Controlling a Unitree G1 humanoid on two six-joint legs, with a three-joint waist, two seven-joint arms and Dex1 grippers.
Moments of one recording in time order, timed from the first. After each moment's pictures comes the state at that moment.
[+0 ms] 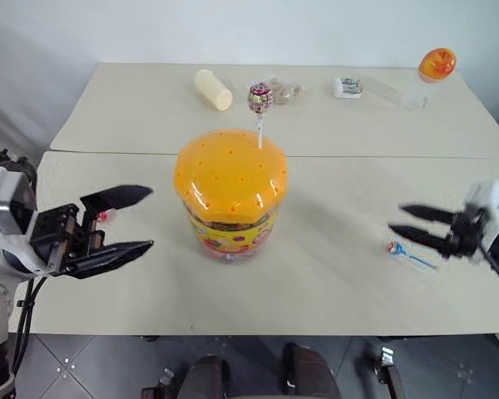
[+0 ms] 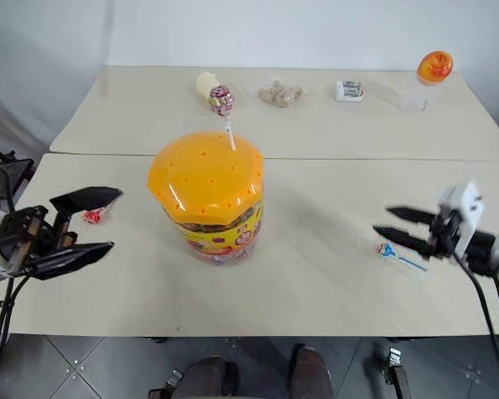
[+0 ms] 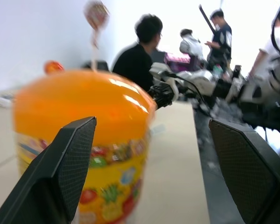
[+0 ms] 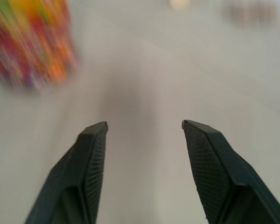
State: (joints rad) left arm -0.12 0.76 0.60 -0.33 -1.13 0.56 -1.11; right arm -0.31 -0.90 -0.36 -0.05 0.77 0.42 1.10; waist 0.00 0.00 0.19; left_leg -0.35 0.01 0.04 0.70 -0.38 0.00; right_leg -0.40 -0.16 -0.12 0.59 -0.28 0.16
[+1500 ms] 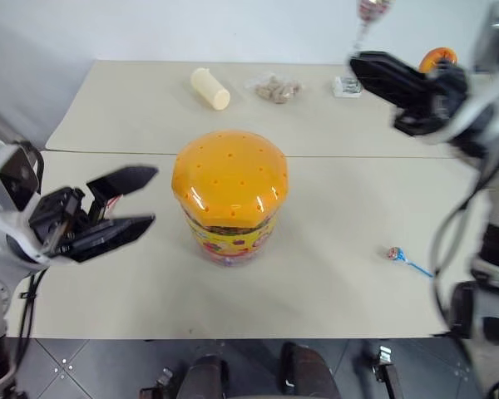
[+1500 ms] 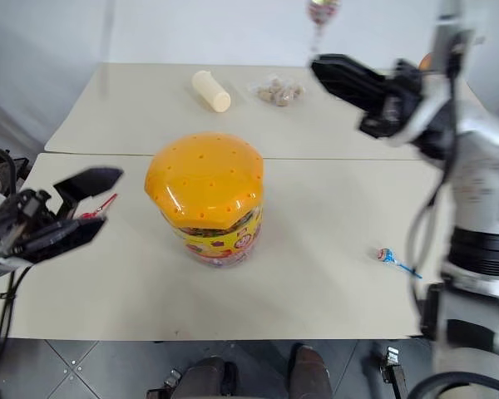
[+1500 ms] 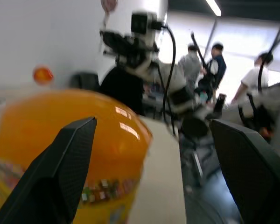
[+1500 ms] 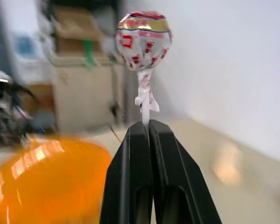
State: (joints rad) left arm -0.12 0.87 0.51 -0.38 -1.23 0.68 -1.10; right arm -0.81 -0.86 -0.29 -0.04 0.87 0.73 1.00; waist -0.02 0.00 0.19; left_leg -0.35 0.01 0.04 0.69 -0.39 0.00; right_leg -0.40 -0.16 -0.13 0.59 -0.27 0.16
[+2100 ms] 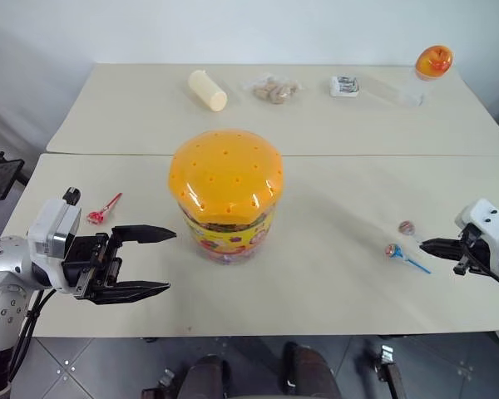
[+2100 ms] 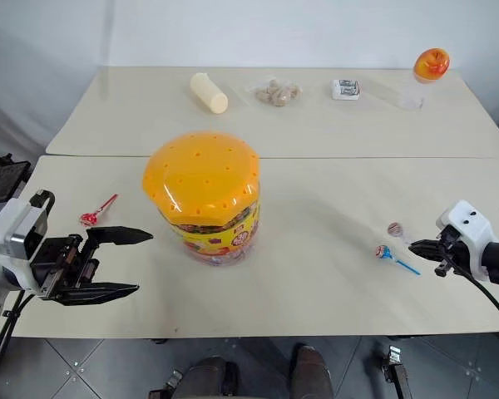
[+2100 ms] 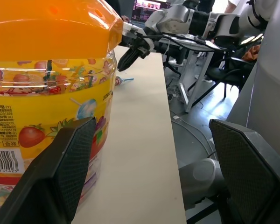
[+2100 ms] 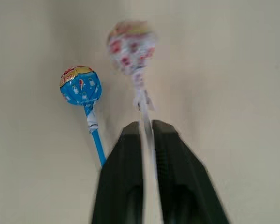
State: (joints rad) left arm -0.07 0.87 0.37 -0.30 -0.89 0.45 -1.37; right arm -0.10 -1.12 -0.24 0.16 0.36 0.41 1.09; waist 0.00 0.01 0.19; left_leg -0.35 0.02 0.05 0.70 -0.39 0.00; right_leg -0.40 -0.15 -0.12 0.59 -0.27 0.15
